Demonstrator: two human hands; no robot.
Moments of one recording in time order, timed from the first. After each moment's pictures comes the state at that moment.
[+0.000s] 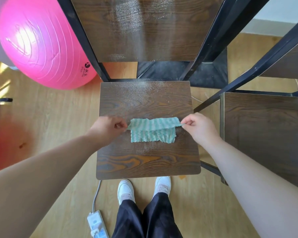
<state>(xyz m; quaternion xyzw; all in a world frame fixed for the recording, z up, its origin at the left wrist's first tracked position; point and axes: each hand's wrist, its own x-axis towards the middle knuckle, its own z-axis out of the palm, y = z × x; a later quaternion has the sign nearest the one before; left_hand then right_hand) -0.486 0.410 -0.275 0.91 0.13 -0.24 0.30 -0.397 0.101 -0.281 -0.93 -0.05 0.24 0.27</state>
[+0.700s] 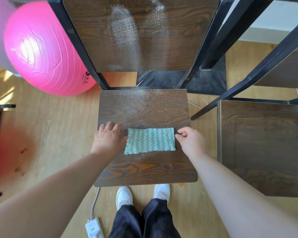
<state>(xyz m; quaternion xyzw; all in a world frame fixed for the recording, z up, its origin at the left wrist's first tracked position) -0.497 0.383 -0.292 0.95 0.17 -0.21 0.15 -0.413 0.113 -0.302 -0.94 0.06 0.24 0.24</state>
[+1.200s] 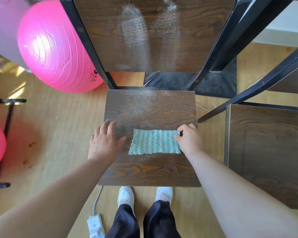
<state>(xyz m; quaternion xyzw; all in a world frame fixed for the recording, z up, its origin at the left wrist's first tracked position) -0.523 0.392 -0.293 0.94 0.25 -0.17 0.14 -0.397 0.134 -0.330 -0.95 -0.02 0.27 0.16</state>
